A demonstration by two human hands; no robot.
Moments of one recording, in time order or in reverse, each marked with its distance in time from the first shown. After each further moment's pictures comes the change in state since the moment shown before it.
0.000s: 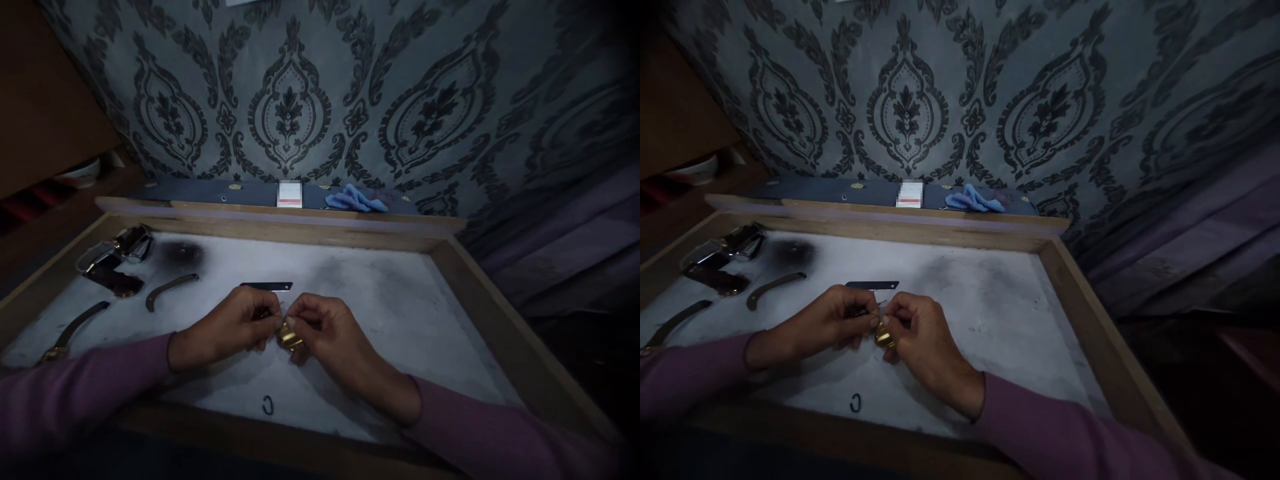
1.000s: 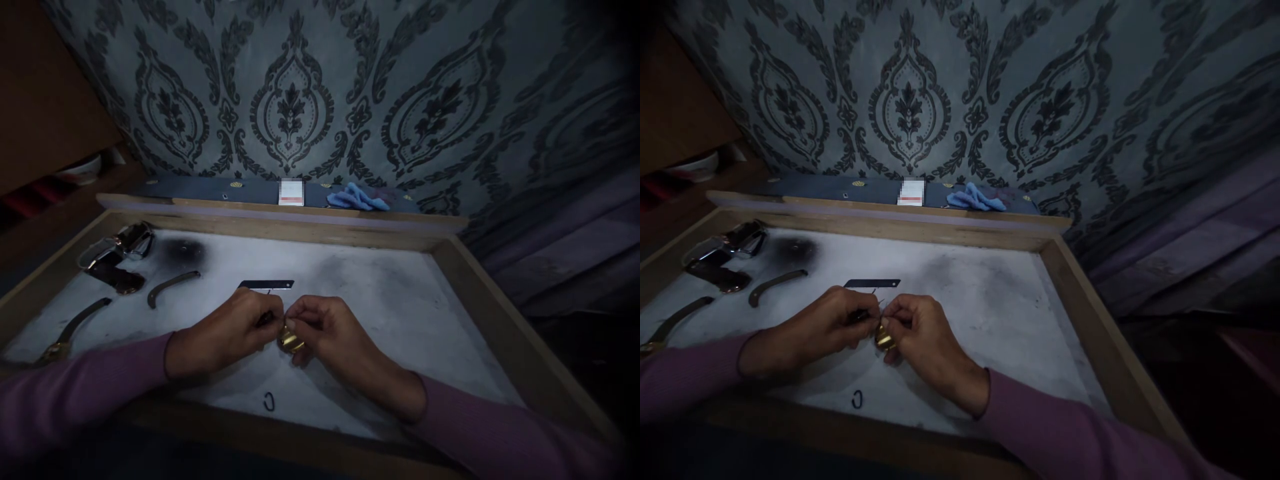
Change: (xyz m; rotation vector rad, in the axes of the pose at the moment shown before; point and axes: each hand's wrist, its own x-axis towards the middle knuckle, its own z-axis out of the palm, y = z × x) left_hand -0.004 -0.001 -0.001 0.402 0.029 0.238; right_hand 0.000 0.000 -0.004 0.012 -0.066 0.054
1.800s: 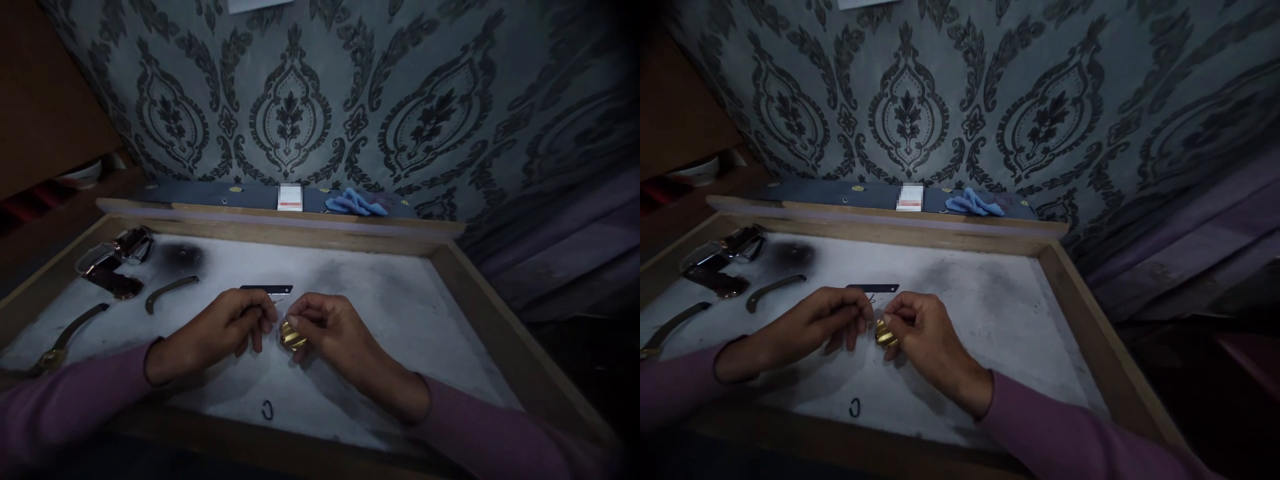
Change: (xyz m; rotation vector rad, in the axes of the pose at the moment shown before) left_hand -0.005 0.002 -0.007 -0.517 0.035 -0.249; right_hand 0.003 -0.004 -0.005 0.011 0.035 -0.044
